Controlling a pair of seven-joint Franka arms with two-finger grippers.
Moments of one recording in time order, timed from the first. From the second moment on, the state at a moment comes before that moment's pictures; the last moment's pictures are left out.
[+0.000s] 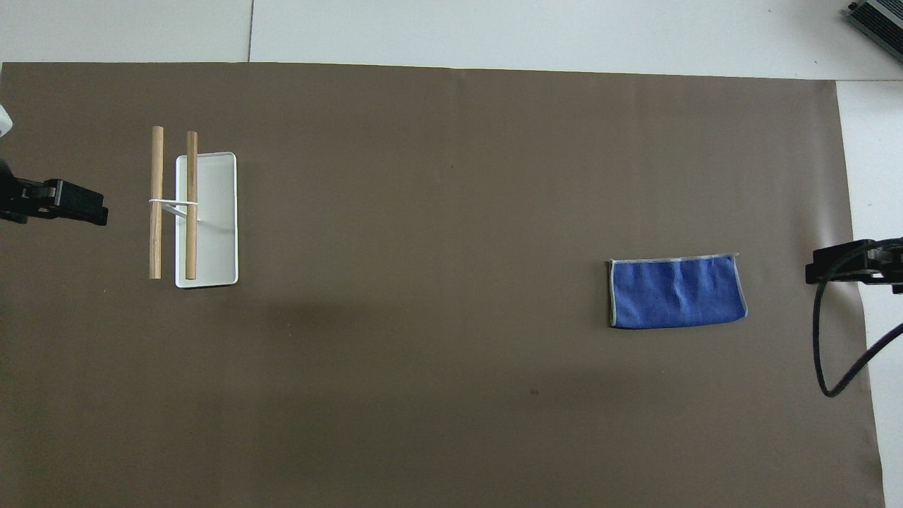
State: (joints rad) left arm 0.16 0.05 -0.19 -1.59 0.02 1.64 0.06; right arm -0.01 -0.13 -0.05 -1.68 -0.03 1.51 0.08
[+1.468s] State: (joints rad) left arm 0.16 0.05 -0.19 -1.59 0.02 1.64 0.06; right arm -0.01 -0.05 -0.05 -2.08 -0.03 2.13 0.05
